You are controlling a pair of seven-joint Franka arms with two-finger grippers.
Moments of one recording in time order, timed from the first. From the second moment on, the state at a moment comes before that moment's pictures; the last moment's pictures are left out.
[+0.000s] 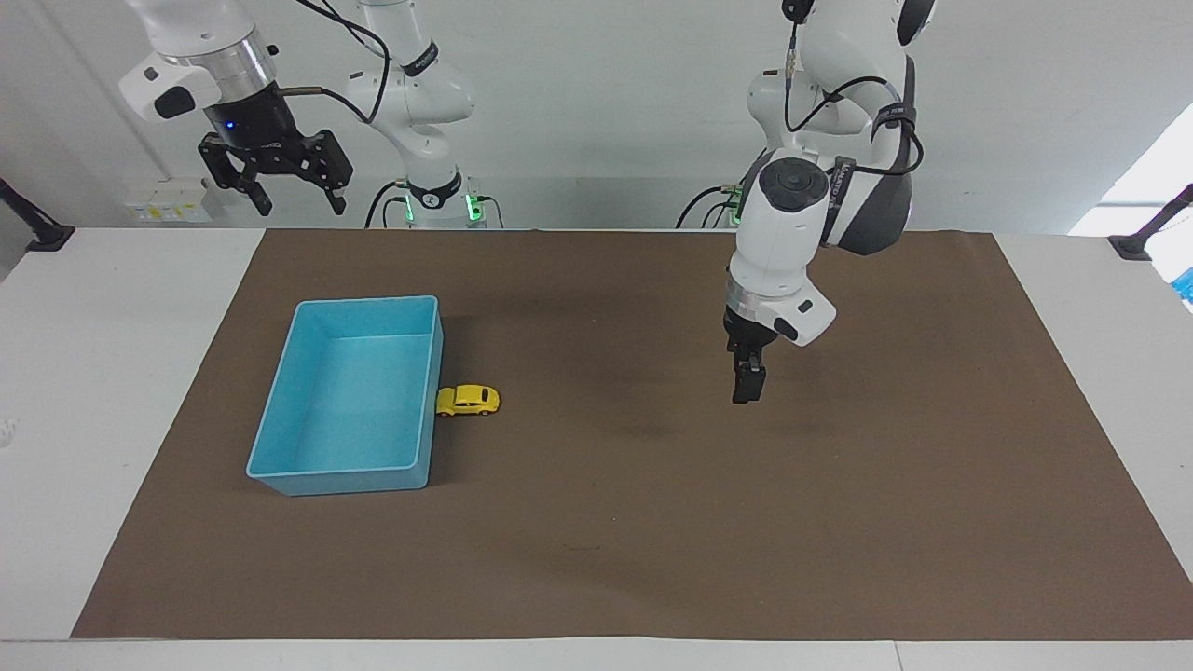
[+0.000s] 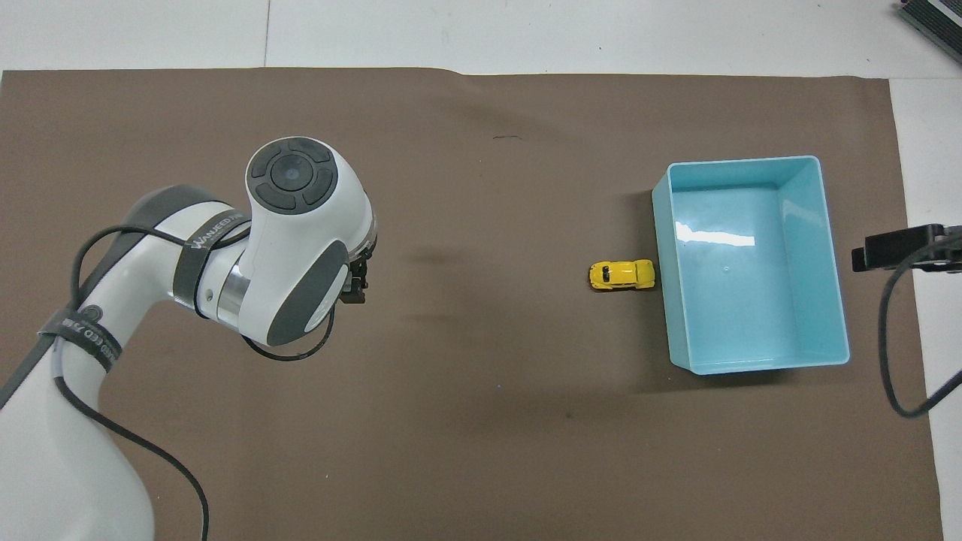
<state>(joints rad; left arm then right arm) -0.31 0.28 -0.15 -1.64 0.10 2.01 -1.87 0.07 -0.07 -0.09 -1.53 0.03 1.48 0.02</state>
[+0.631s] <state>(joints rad) -0.25 0.17 -0.14 -1.64 0.06 1.95 -1.45 0.08 -0.07 -0.07 -1.53 0.03 1.48 -0.12</state>
